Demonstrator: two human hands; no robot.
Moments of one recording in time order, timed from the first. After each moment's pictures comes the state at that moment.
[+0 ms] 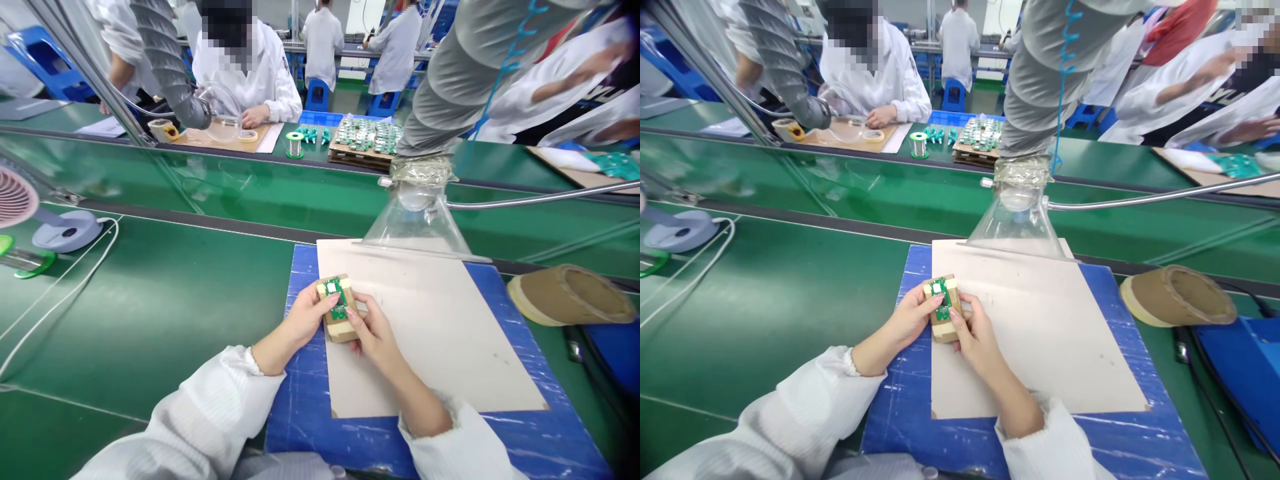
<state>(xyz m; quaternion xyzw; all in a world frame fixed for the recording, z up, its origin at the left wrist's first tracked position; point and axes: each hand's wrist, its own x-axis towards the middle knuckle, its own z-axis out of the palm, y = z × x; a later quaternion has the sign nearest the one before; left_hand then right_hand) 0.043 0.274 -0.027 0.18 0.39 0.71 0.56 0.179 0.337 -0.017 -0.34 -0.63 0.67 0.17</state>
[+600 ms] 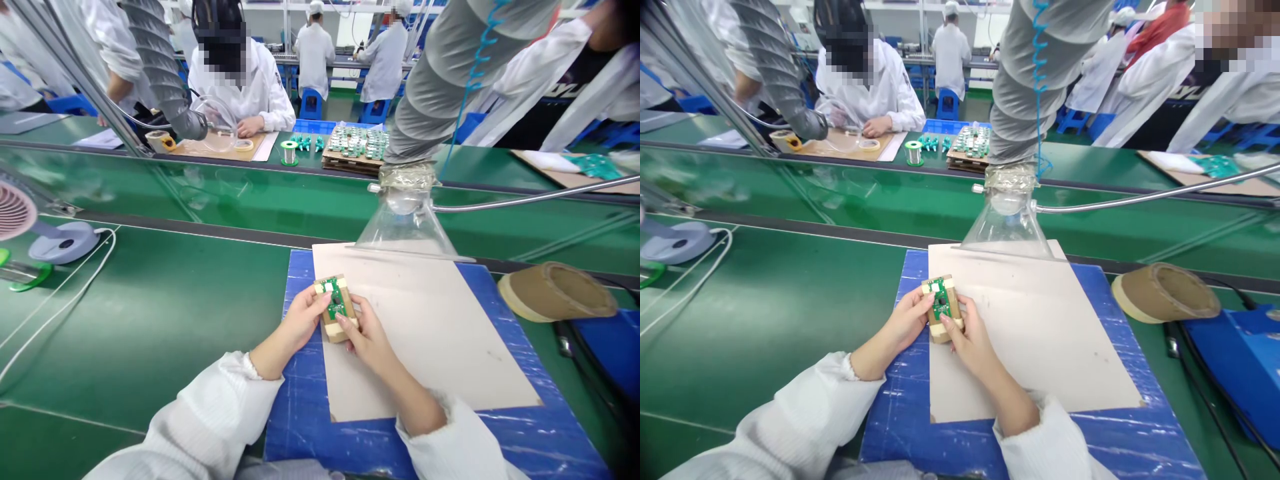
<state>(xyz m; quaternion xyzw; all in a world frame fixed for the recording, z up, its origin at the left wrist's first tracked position) 0.042 0.276 -0.026 0.18 0.39 0.71 0.56 0.176 0.337 -0.026 -0.32 -0.63 0.68 0.19</state>
